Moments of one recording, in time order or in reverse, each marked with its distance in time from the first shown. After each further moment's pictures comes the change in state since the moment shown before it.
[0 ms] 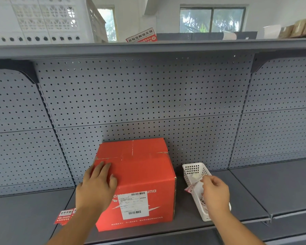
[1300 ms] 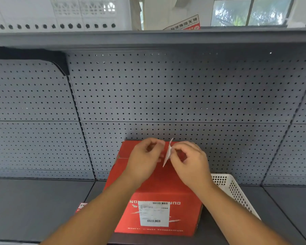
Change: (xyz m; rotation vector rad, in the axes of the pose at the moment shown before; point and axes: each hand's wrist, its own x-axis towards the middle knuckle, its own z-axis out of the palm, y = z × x) left_hand 0.057 0.090 -0.061 -1.229 -0.133 -0.034; right_hand -0.018 -0.118 0.128 -0.162 -0.355 -1.002
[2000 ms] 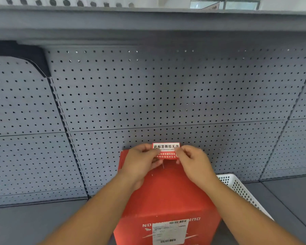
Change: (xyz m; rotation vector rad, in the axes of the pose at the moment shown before) left_hand 0.071 -0.038 -0.039 -0.272 -0.096 -0.286; right_hand 0.028 0.022 0.051 0.054 -0.163 0.498
